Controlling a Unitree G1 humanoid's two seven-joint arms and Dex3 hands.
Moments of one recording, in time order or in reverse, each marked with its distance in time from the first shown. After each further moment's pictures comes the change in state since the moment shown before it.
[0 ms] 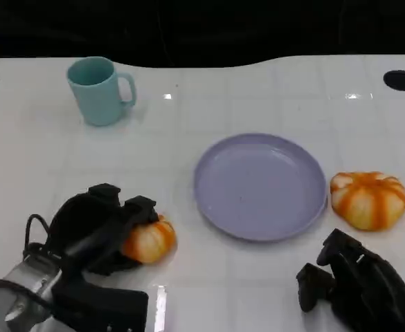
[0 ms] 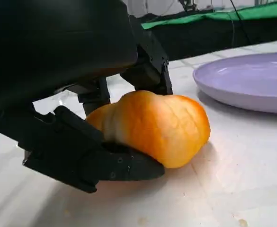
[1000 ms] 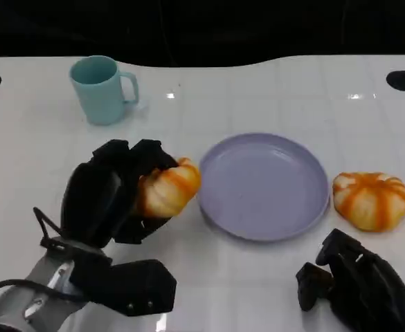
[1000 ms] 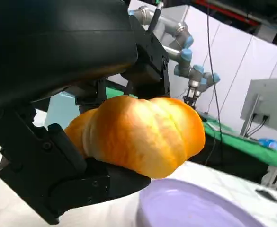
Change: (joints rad) left arm 0.051 -0.118 0.137 -0.196 -0.243 -0.081 0.146; right arm -0.015 0.003 -0.001 0.041 -0.003 -0.040 0.005
